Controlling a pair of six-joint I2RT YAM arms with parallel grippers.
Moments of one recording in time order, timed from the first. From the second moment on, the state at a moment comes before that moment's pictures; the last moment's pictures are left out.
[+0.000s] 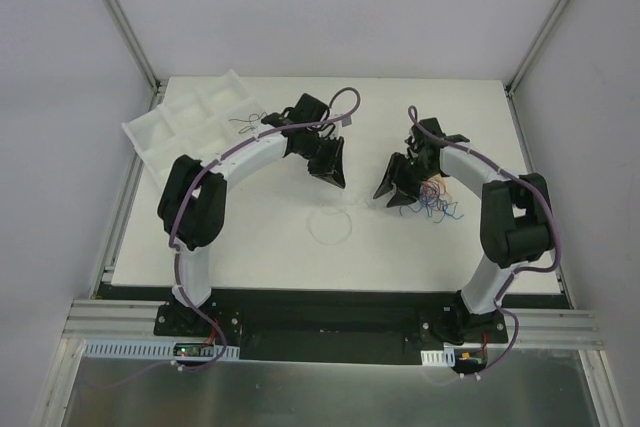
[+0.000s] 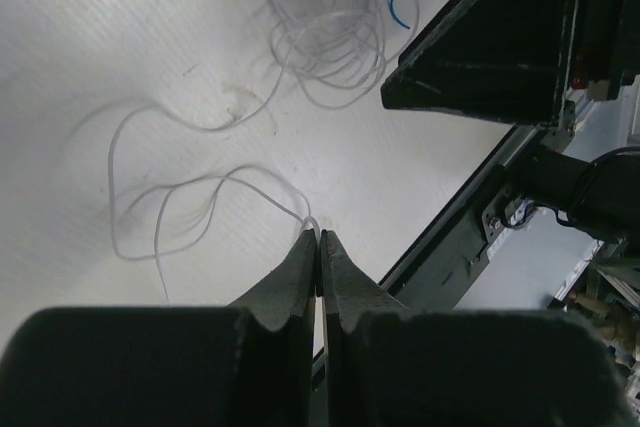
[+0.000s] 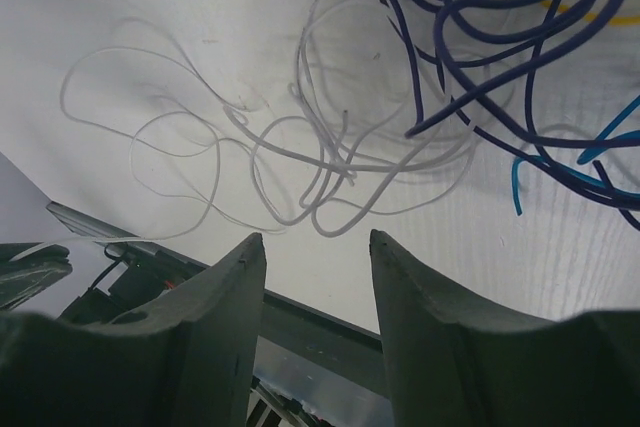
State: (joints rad) left arm -0.59 1.92 1.56 -0.66 0.60 -0.37; right arm 0.26 1.75 1.18 -0.72 -0.45 0.60
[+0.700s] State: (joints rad) left arm -0.60 2.27 1.78 -0.60 0.76 -0.40; right arm 0.24 1.83 1.27 -0.76 -0.45 0.54
